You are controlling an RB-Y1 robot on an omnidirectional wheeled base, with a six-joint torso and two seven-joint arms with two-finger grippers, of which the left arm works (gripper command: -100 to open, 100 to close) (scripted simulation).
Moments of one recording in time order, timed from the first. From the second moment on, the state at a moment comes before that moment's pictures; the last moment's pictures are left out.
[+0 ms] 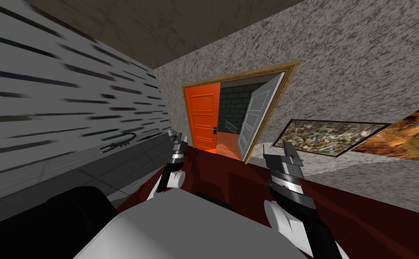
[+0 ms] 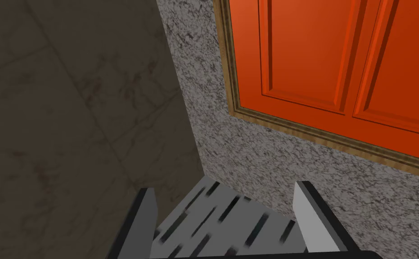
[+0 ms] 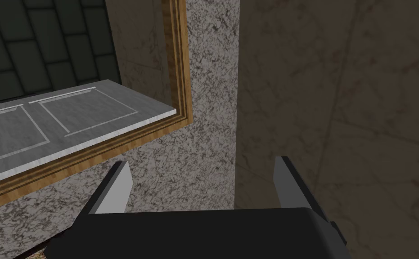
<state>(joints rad) 0.46 -0.05 0.02 -2.27 0.07 -0.41 0.00</state>
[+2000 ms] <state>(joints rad) 0.16 0.06 0.01 -1.75 0.11 -0.43 0.00</state>
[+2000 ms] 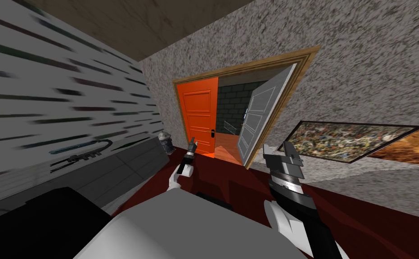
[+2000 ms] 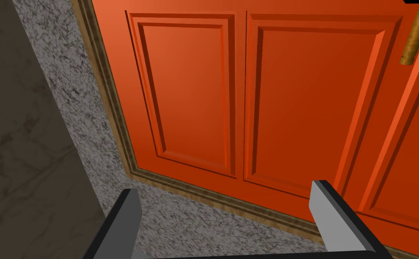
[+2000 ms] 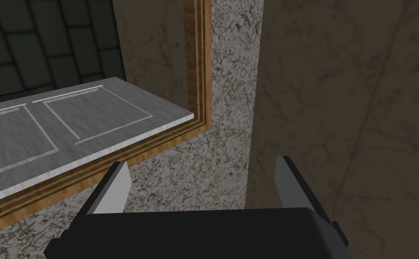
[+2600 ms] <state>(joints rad) 0.04 0.08 0.01 -1.55 0.12 -0.43 0.01</state>
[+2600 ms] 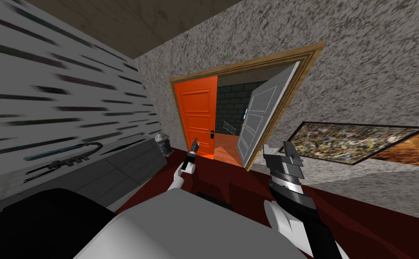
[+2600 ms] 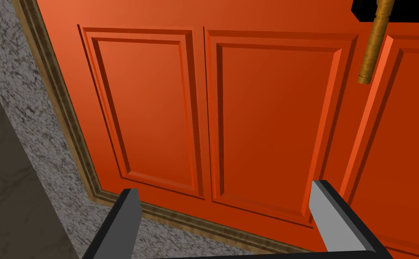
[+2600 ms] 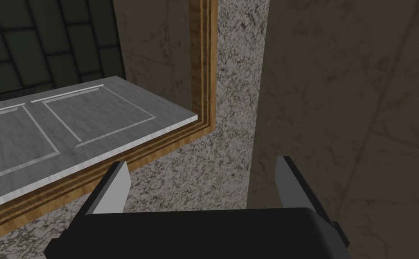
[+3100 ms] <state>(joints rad) -0.03 0.10 0.01 -1.42 0.13 -0.43 0.00</state>
